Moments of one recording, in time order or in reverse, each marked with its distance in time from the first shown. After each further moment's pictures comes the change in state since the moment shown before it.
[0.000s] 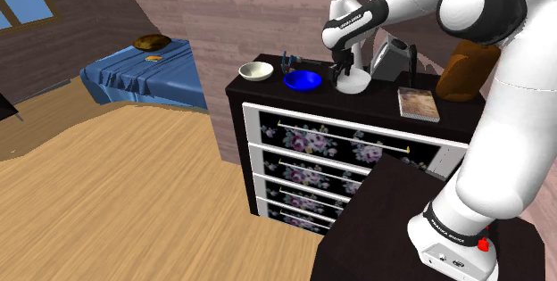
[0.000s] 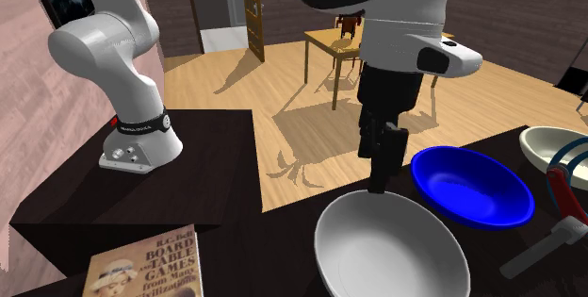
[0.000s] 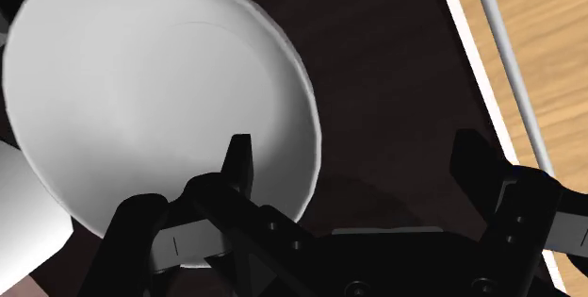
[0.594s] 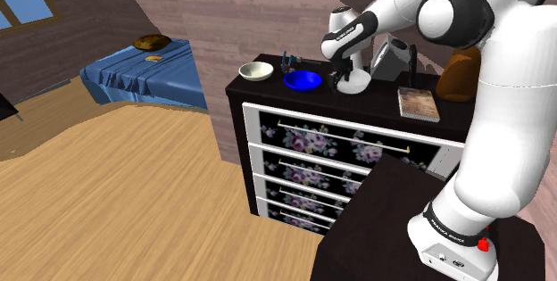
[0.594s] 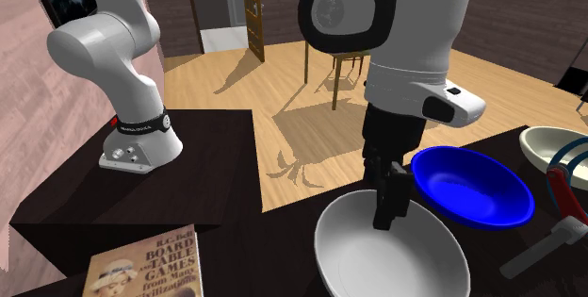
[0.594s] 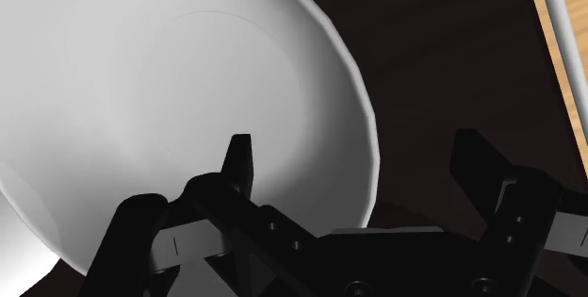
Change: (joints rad) arm -0.032 0.110 -0.004 0.027 0.015 0.091 -0.032
